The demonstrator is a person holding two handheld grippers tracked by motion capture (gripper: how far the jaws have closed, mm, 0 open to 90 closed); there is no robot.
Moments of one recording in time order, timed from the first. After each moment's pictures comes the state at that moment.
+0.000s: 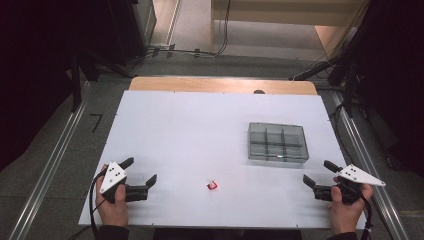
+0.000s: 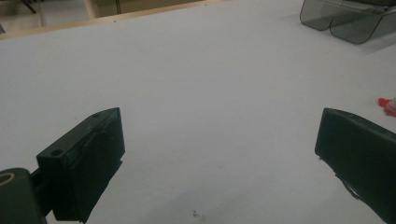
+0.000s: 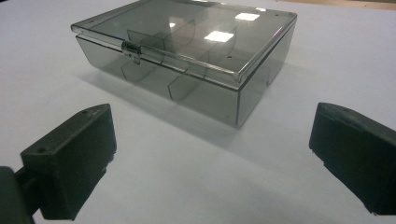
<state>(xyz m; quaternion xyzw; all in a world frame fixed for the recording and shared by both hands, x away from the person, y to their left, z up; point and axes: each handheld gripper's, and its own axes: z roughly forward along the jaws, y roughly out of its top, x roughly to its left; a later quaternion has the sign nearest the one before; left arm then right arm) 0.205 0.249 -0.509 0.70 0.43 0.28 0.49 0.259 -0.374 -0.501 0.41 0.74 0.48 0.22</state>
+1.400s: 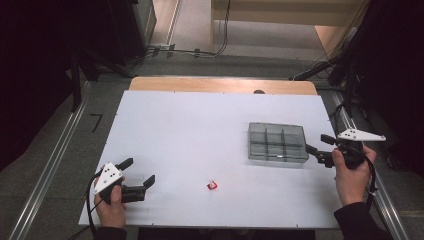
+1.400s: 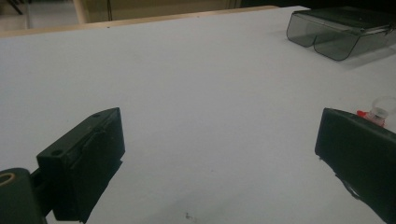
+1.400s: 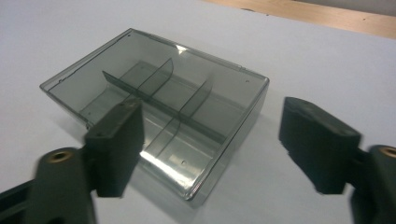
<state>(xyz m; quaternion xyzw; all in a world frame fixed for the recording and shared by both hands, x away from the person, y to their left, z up) 0.202 0.254 -0.510 0.69 0.42 0.26 0.52 0.333 -0.368 -0.434 0.43 0.78 0.42 0.18</state>
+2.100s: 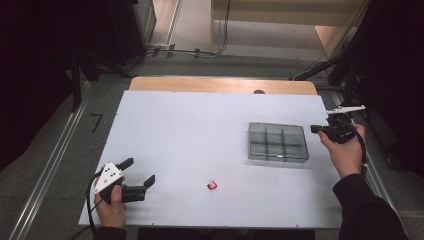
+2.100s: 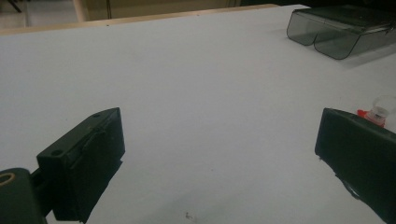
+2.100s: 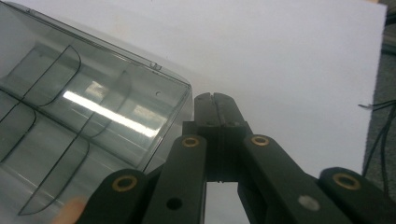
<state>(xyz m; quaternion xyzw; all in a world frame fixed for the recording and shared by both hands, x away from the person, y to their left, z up) 0.203 0.254 -0.511 0.69 0.43 0.26 0.52 0.413 -0.366 -0.436 0.50 0.80 0.29 0.17</state>
